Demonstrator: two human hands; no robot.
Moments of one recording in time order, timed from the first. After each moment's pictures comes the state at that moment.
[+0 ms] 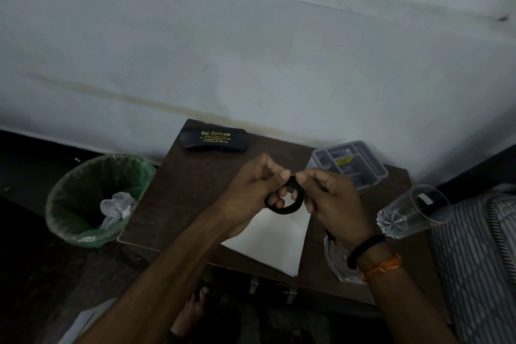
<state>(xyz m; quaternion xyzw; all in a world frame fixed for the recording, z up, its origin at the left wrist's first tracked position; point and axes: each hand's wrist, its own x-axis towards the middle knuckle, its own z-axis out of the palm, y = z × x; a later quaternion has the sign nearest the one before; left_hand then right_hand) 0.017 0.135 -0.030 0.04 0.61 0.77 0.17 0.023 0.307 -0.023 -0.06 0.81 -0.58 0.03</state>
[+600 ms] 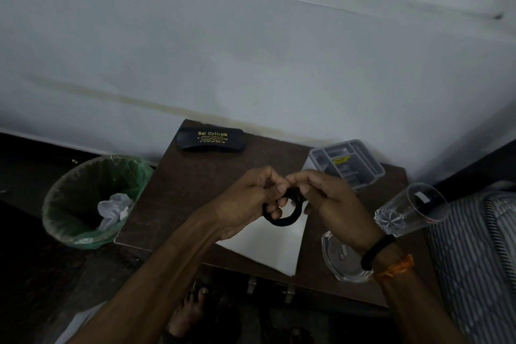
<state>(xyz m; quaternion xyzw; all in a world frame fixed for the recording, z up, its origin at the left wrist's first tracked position) 0.018 0.134 -0.032 0.06 0.61 0.75 0.25 0.023 0.324 -0.021 -0.12 0.86 -0.49 0.10</state>
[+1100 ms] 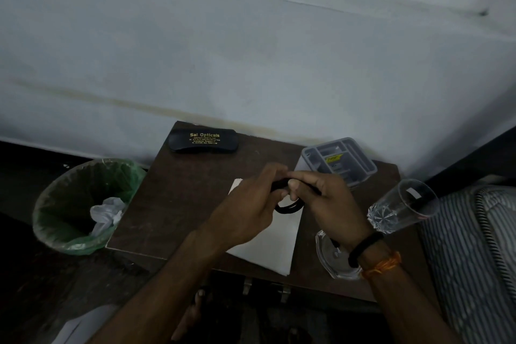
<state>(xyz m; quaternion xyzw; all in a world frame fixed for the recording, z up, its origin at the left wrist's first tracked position) 0.022 0.142 -0.049 0.25 0.86 0.44 -0.01 0.022 0.322 -0.024 -0.12 0.85 -0.51 0.04</state>
